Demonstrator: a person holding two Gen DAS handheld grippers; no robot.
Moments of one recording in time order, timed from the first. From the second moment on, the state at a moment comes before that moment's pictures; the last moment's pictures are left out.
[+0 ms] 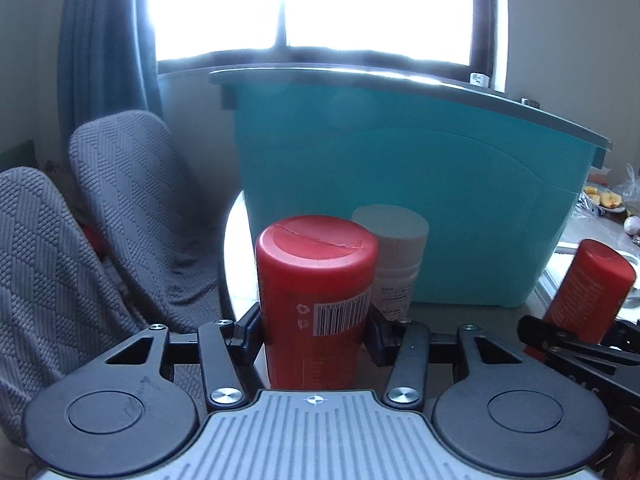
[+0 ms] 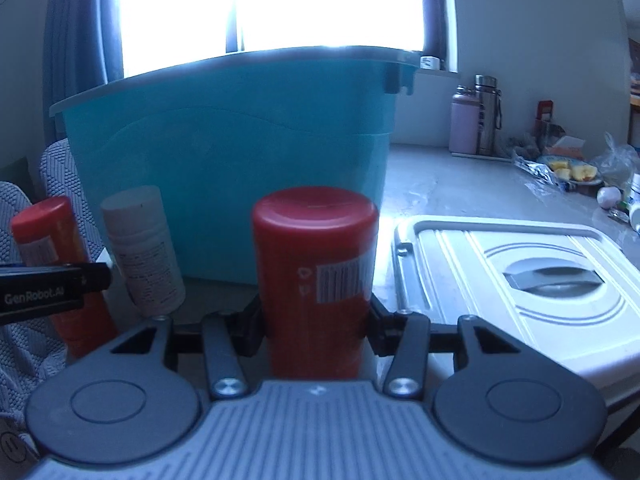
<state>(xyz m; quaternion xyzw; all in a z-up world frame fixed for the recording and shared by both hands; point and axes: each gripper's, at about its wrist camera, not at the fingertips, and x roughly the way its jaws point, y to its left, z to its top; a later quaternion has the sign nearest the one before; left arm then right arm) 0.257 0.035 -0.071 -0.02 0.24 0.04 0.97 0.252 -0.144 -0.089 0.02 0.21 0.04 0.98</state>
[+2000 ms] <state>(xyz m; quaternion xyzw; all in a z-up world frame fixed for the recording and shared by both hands) 0.346 0.022 0.137 -0.01 0.20 0.01 0.98 0.331 -0.145 0.095 0.01 0.11 0.07 0.99</state>
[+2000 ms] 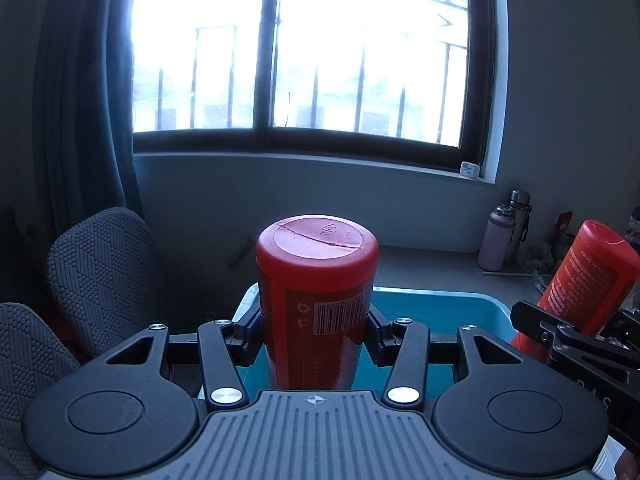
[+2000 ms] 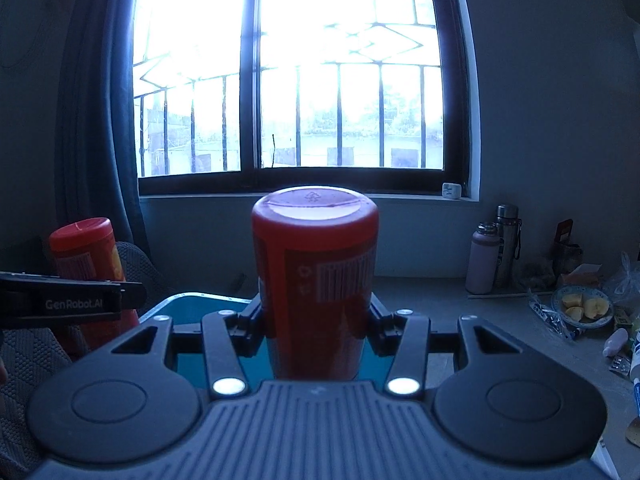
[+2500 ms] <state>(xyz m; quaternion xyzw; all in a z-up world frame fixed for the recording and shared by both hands) 0.412 0.043 0.075 -0.06 0.27 0.03 0.96 0.376 -0.132 0.045 0.00 0.19 0.07 0.98</state>
